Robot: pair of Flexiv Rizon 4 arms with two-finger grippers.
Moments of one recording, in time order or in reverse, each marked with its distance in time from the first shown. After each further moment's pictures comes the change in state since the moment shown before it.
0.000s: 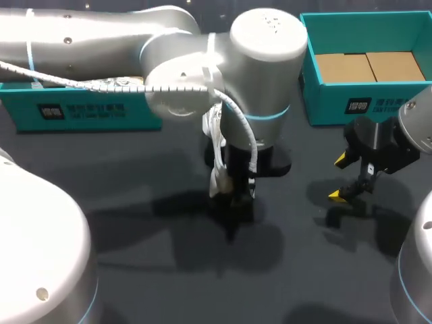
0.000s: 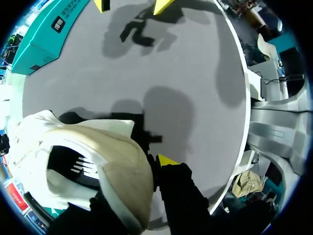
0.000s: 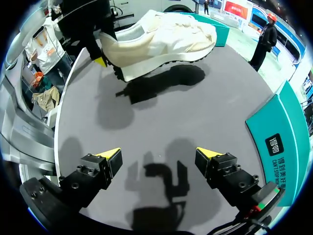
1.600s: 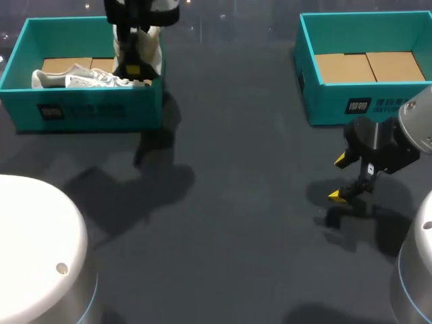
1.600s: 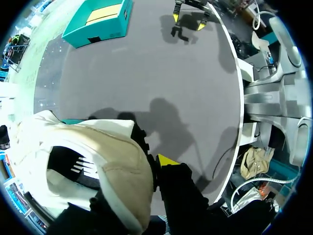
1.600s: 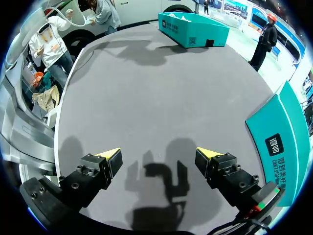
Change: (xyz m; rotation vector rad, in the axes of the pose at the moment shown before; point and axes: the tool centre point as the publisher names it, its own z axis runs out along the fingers) left arm -0.187 0.201 -0.160 0.018 -0.014 0.002; right arm 0.000 0.000 0.000 0.000 0.000 0.000
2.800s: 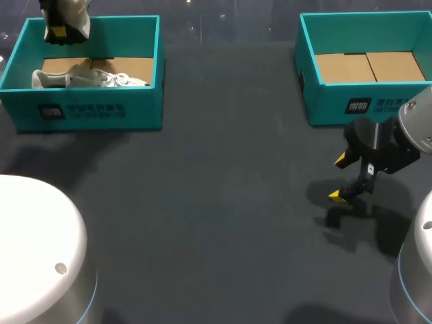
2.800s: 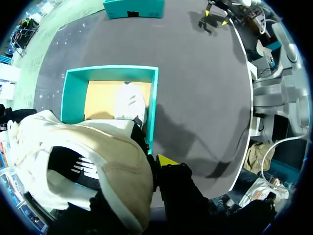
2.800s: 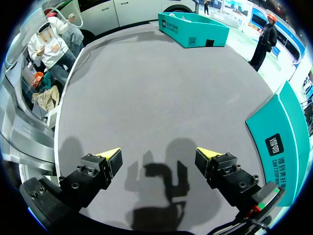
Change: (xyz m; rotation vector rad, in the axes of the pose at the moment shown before) left arm -0.146 0.157 0.019 0.023 0.010 -0.053; right arm 0.000 0.000 0.000 0.000 0.000 0.000
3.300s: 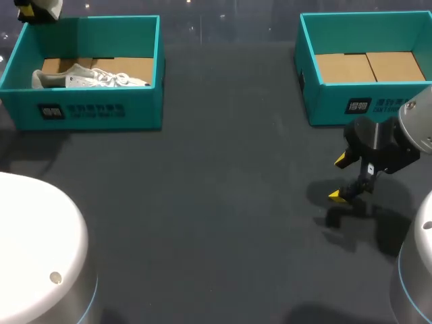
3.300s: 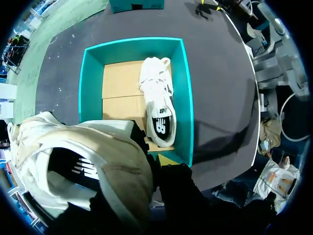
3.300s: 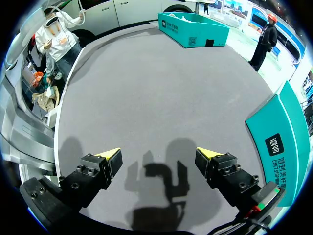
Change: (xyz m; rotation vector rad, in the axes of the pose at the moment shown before) left arm -0.101 0.077 0.017 0.006 -0.011 0.140; right arm 0.000 0.000 0.000 0.000 0.000 0.000
